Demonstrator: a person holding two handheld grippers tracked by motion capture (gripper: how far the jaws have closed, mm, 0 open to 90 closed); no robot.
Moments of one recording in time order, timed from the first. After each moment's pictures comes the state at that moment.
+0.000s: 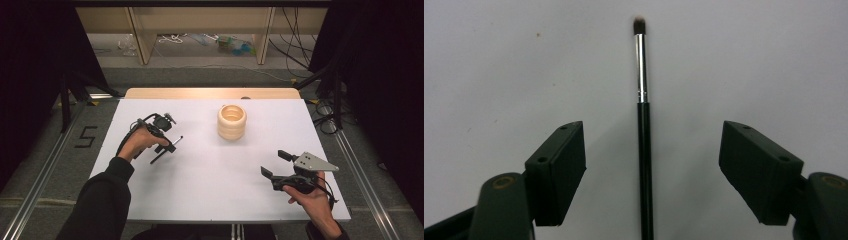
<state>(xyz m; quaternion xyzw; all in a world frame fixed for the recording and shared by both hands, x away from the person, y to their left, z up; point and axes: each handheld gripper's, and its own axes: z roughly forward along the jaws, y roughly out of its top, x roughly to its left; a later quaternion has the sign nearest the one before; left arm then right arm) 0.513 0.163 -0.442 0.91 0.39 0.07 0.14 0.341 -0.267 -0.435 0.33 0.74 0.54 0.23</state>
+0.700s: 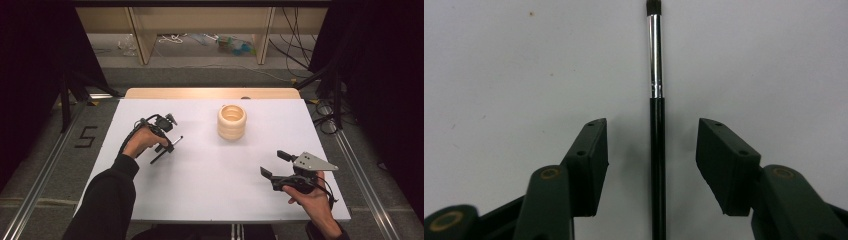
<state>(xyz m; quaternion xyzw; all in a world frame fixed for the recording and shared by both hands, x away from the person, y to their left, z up) 0.523 0.159 -0.455 0.91 0.40 0.05 0.12 0.342 -0.267 -0.435 0.33 0.75 0.53 0.23</state>
